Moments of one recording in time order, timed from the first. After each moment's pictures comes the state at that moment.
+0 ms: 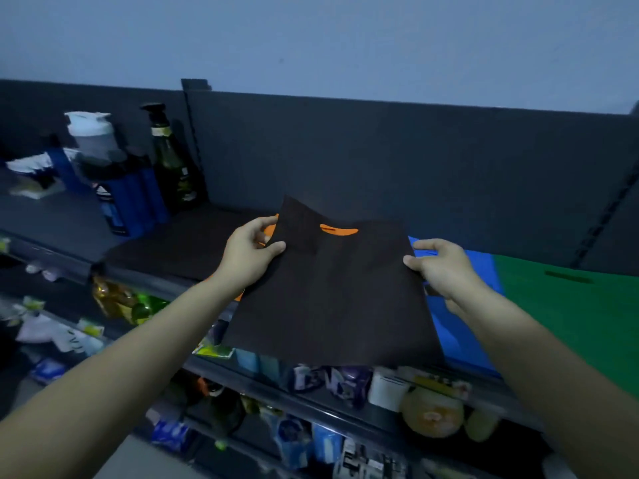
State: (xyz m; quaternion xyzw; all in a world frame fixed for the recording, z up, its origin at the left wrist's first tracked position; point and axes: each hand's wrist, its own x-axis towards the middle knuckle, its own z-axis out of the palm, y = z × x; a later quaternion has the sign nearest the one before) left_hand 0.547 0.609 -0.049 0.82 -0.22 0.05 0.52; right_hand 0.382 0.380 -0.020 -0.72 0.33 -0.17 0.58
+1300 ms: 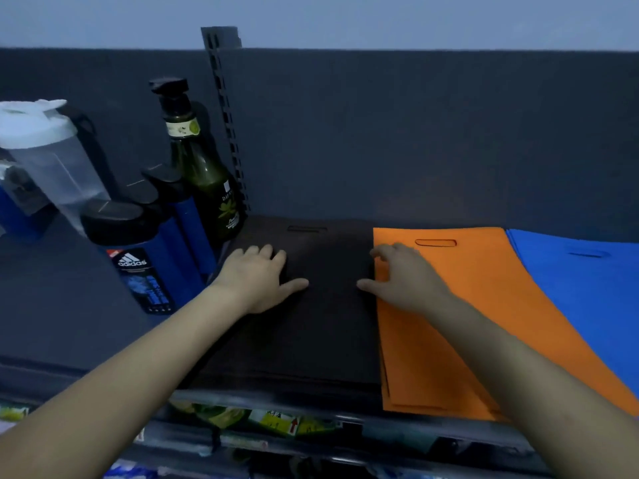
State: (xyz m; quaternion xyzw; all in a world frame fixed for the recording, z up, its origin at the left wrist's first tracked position) left_hand 0.824 0.715 -0.075 0.89 -0.43 -0.03 -0.14; right_hand 0.667 0.538 -0.077 -0.95 0.27 -0.05 0.16
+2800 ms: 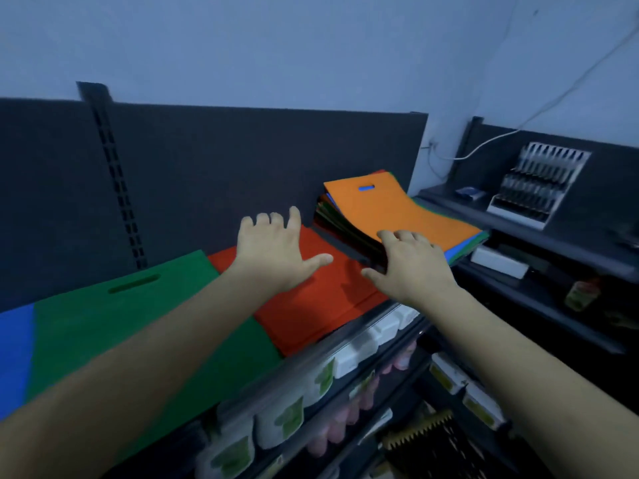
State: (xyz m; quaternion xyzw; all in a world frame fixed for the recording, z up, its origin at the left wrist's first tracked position) left_hand 0.153 0.134 0.012 0.70 -0.69 0.17 0.03; right_hand -0.044 0.132 0.016 -0.75 0.64 -0.07 -0.11
